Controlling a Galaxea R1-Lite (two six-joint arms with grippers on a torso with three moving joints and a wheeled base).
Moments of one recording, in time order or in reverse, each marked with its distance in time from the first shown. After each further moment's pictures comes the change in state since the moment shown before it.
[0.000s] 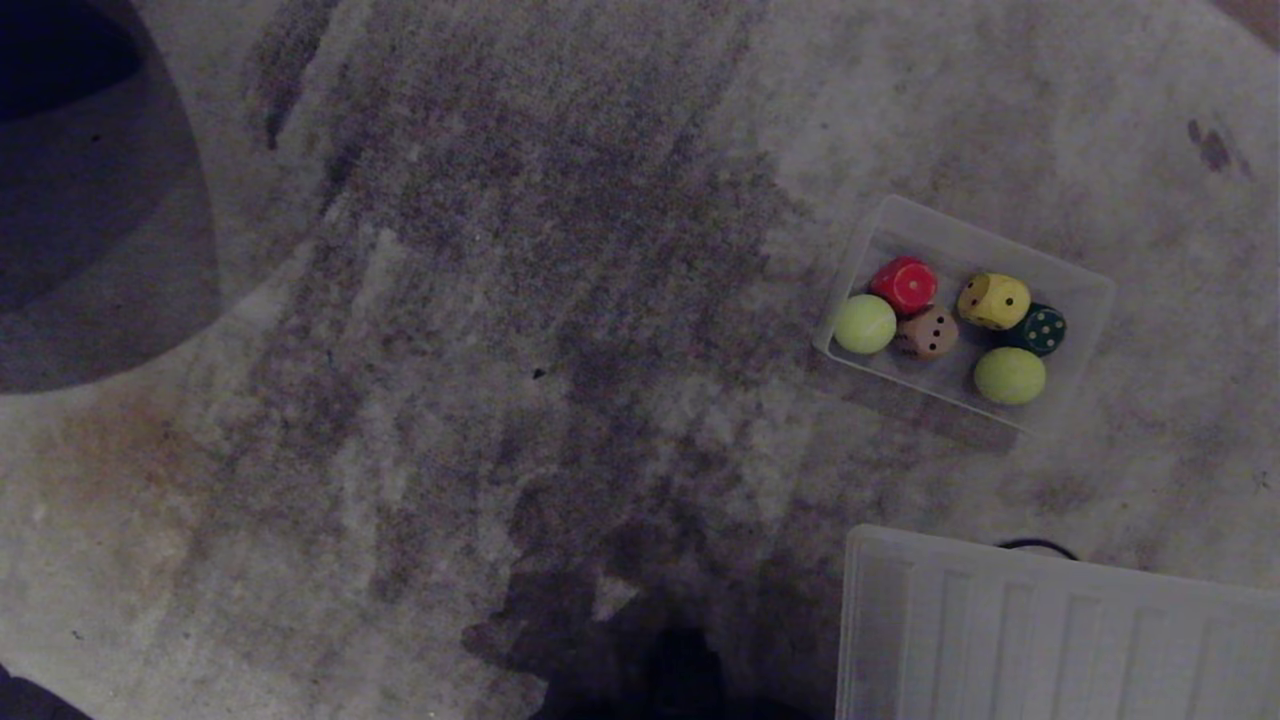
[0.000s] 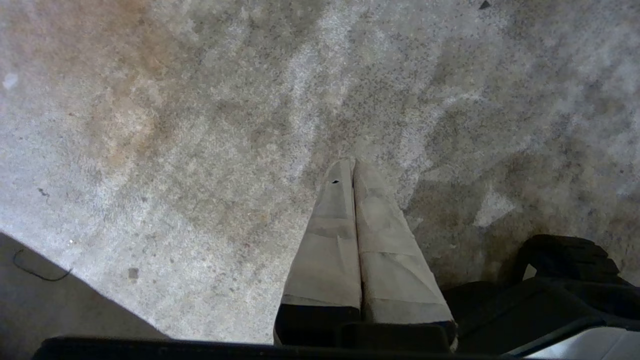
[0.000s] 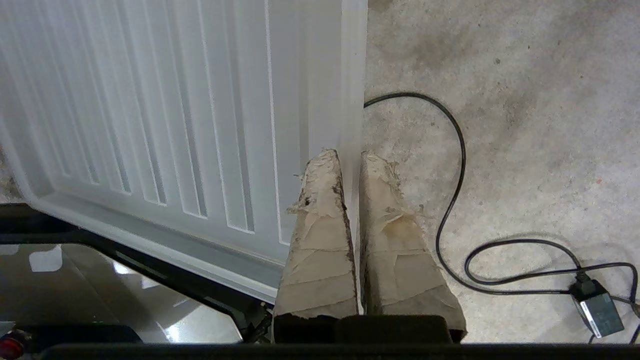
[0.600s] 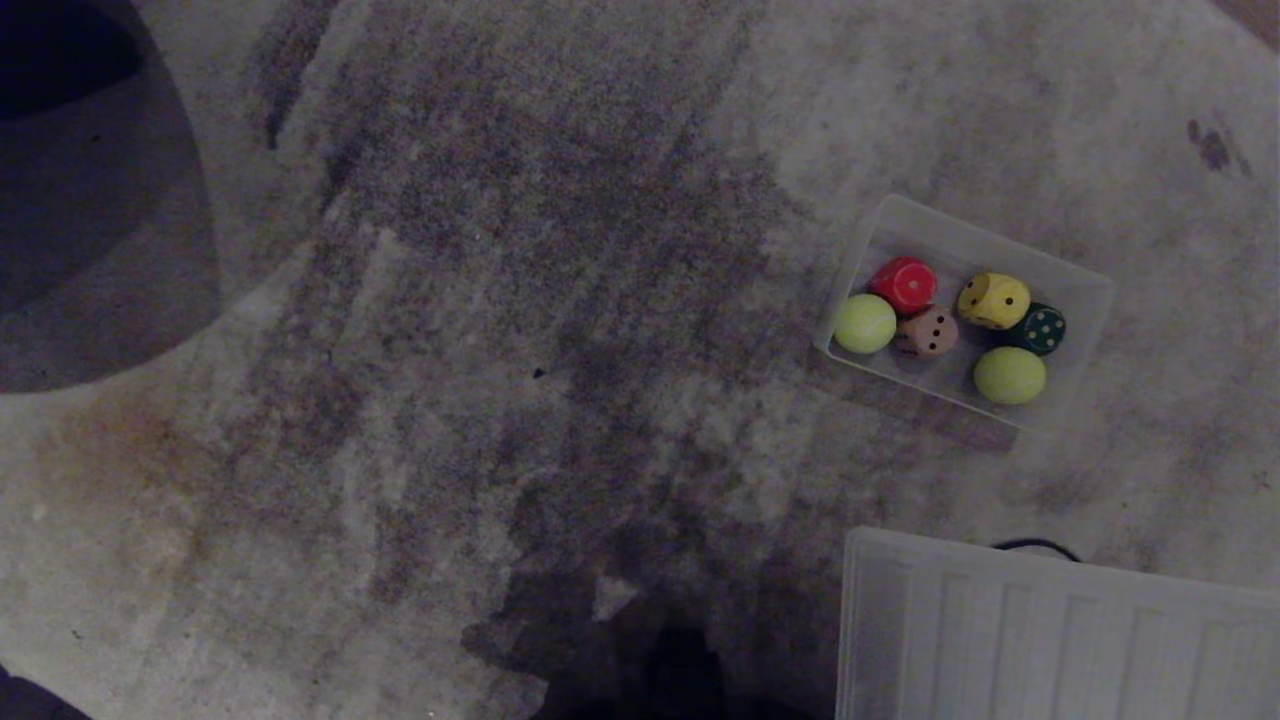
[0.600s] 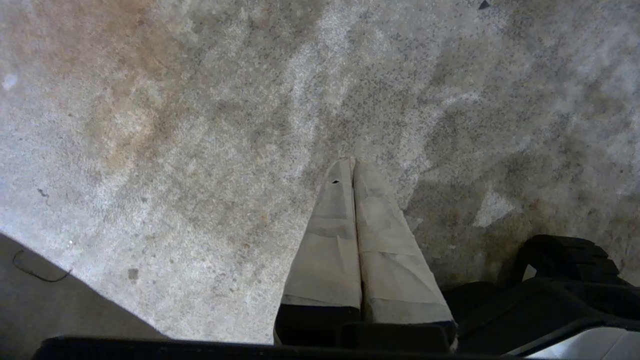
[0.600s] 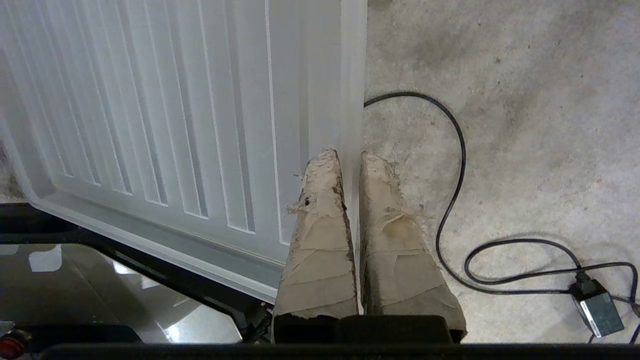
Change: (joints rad) left arm 0.000 0.000 0.000 -0.001 0.000 0.000; right arm 0.000 0.000 0.000 0.000 0.000 0.000
